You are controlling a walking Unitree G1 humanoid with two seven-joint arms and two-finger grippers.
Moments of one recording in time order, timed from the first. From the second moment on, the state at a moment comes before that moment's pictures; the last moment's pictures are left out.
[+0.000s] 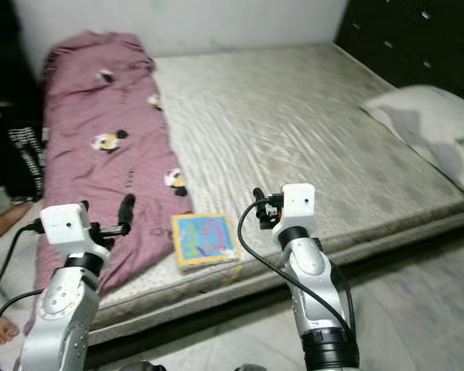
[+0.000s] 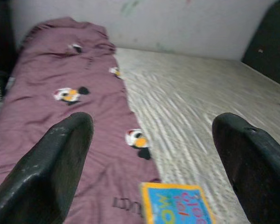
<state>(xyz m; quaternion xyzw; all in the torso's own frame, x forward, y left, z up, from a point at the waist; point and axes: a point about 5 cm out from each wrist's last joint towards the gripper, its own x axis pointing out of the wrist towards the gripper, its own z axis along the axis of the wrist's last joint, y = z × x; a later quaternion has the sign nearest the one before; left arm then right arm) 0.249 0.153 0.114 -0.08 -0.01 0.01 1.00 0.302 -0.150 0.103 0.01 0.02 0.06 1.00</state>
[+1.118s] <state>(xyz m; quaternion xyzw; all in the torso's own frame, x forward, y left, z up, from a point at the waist) 0.247 0.155 0.115 -0.07 -0.02 0.01 1.00 0.302 -0.151 0.104 0.02 0.02 0.06 1.00</state>
